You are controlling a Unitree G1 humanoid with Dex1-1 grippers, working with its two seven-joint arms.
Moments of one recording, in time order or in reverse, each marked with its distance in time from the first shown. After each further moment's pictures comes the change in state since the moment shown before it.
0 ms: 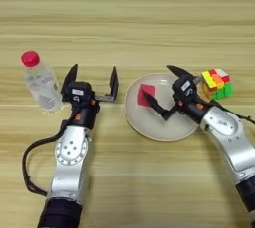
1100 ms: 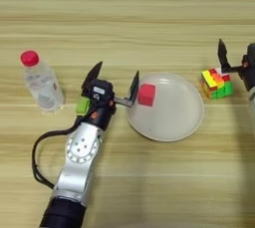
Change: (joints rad) left arm 0.006 0.011 -0.142 -0.113 0.029 0.150 -0.089; right arm -0.185 -0.087 -0.344 0.327 0.039 -0.152 -0.320
